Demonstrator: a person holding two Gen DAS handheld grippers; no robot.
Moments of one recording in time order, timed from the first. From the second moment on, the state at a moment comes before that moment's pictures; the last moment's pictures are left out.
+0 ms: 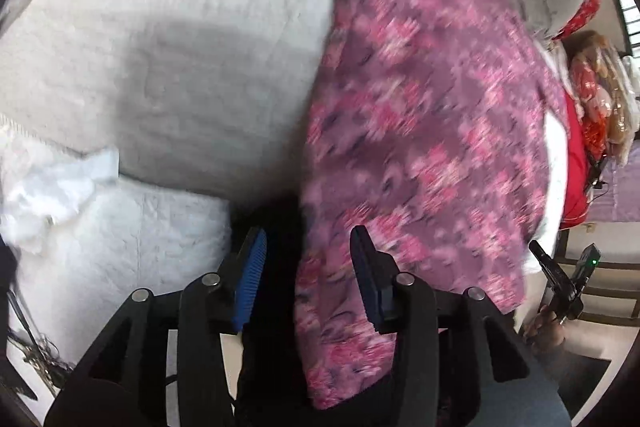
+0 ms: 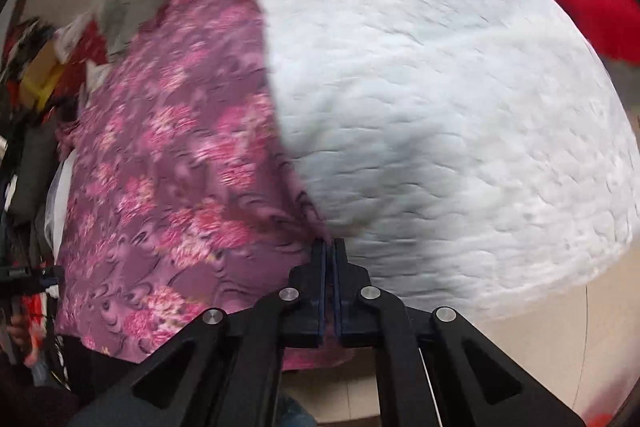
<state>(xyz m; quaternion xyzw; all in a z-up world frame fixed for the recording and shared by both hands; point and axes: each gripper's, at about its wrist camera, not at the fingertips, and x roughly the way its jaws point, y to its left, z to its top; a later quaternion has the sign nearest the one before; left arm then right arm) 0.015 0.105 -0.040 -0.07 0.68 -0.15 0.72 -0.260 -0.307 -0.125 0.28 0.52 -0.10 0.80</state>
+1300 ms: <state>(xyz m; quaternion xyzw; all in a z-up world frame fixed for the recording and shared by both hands) 0.216 -0.077 -0.048 -0.08 0.59 -0.17 0.78 -0.117 -0.674 -0.078 0.49 0.19 -0.37 0.77</state>
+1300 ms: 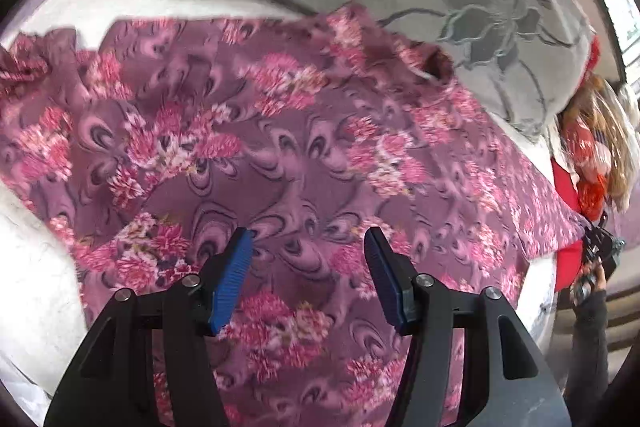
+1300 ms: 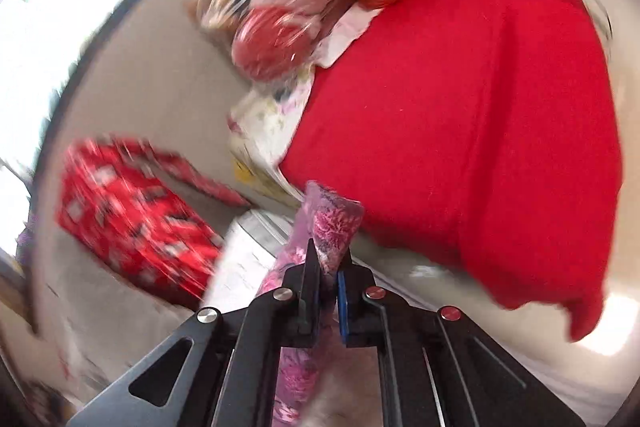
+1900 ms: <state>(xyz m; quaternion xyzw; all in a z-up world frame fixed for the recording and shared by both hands) 0.212 -0.047 -0.051 -0.13 0.61 -0.20 0.75 -0.006 -0.492 -0.024 0.40 0.27 -0.17 0.86</state>
